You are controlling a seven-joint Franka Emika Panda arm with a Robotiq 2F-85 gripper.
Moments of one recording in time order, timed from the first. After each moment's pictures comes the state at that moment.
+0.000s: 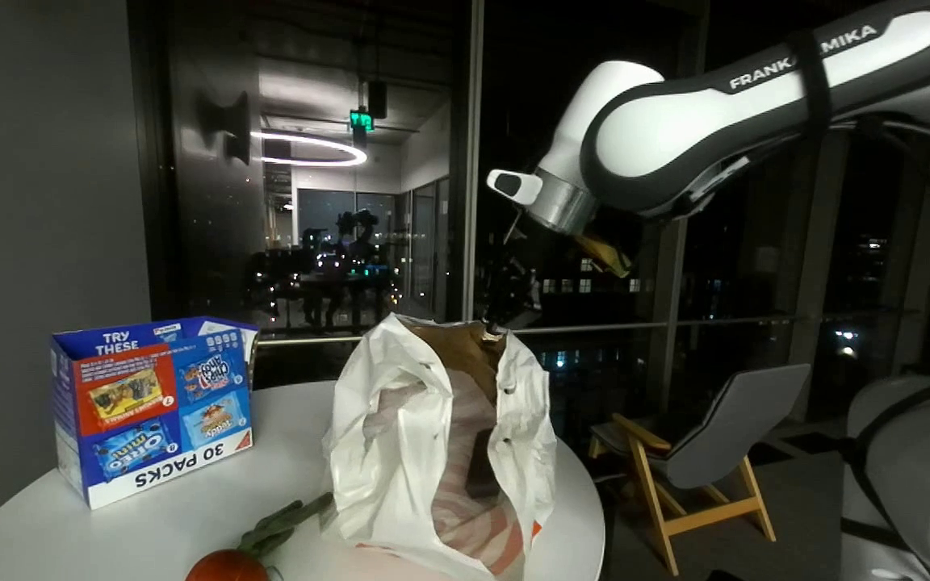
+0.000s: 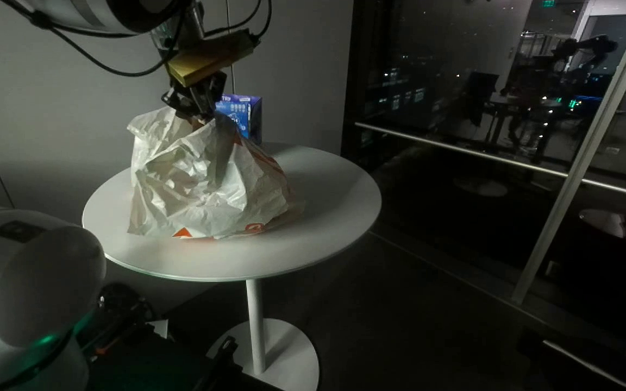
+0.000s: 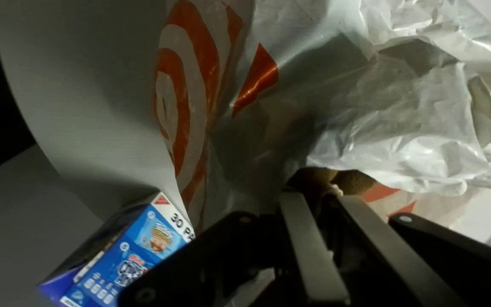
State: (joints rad) arm 0.28 -0.77 -0.11 -2.67 -0.02 2.38 -1.07
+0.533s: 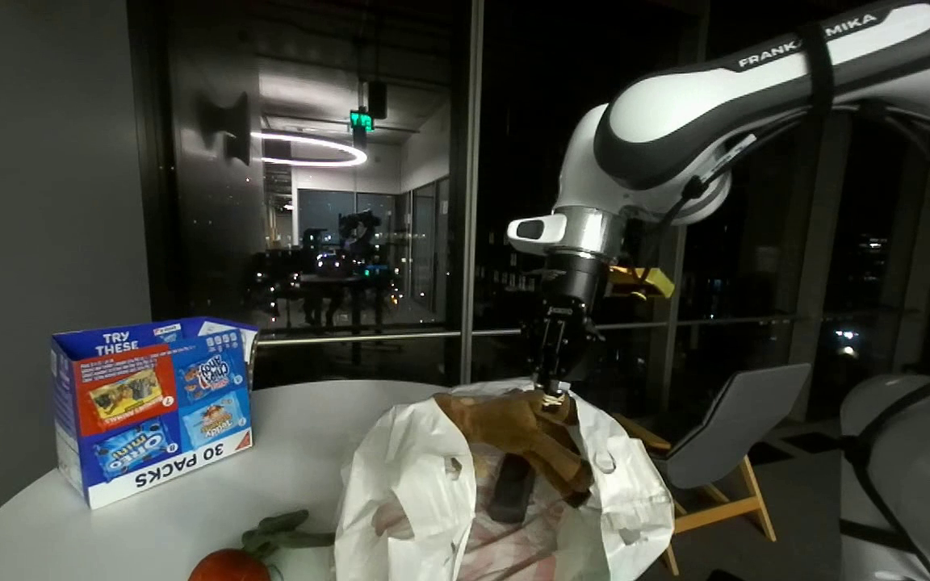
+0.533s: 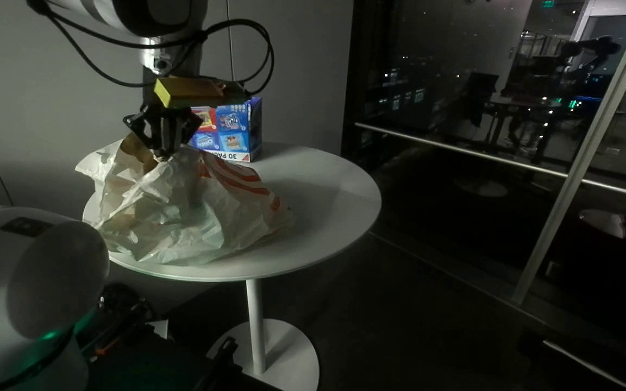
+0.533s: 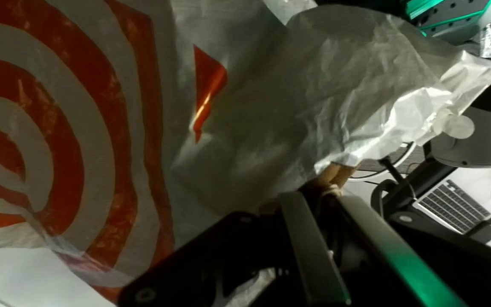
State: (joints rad) arm 0.35 -0.78 -0.23 -2.66 0.13 1.93 -1.19
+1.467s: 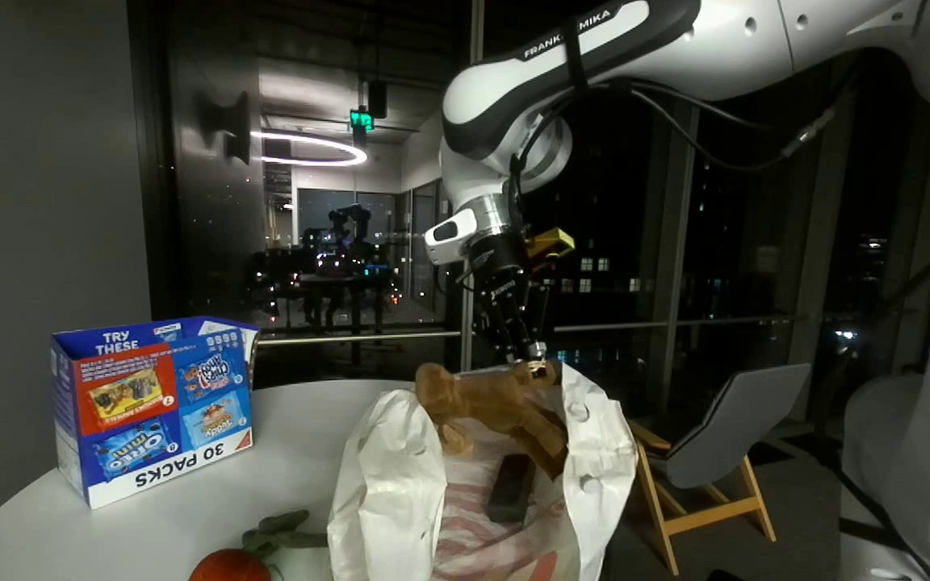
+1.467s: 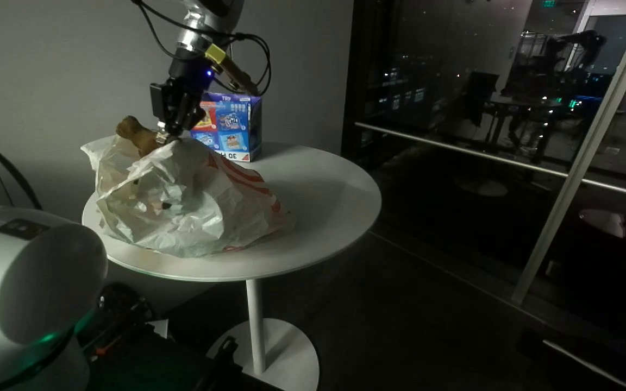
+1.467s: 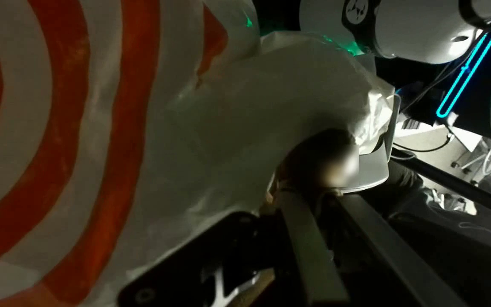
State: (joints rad) arm 0.28 -0.24 -0.12 -2.11 0.15 1.37 -1.47
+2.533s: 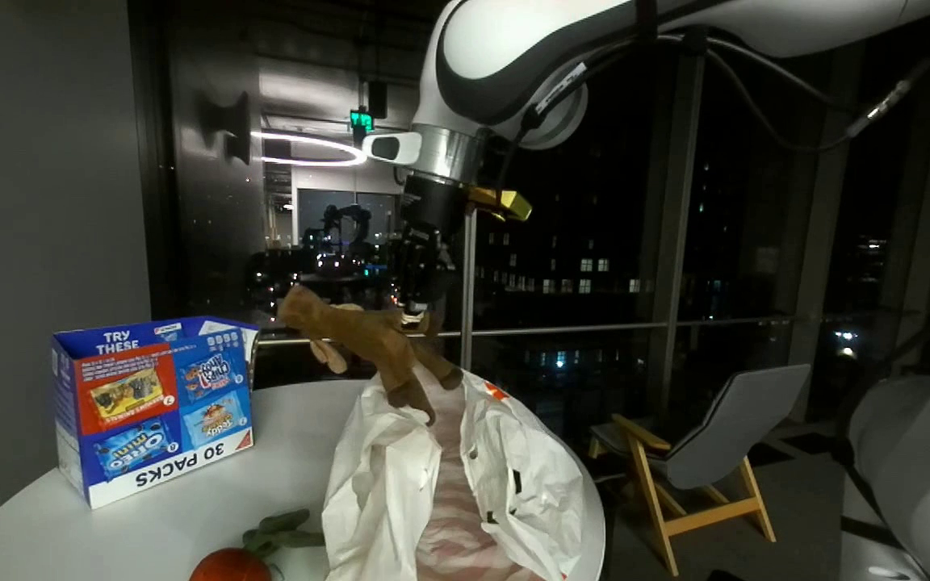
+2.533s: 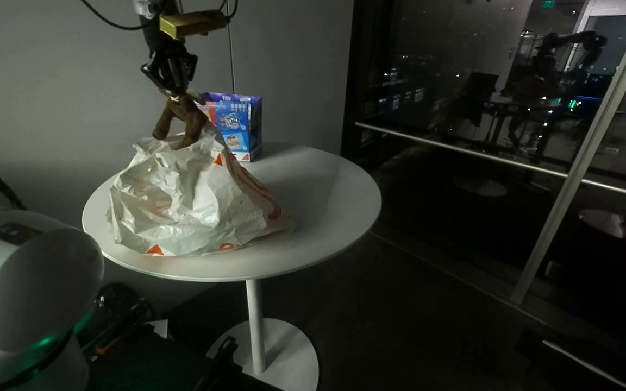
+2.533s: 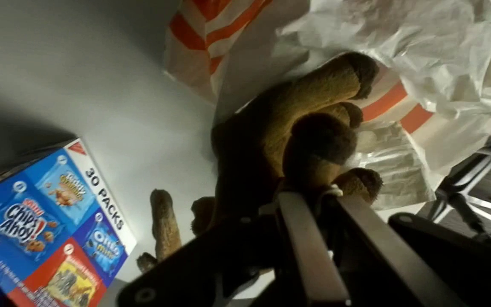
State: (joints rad) arm 0.22 -0.39 0.14 -2.21 0.06 2.07 -1.18
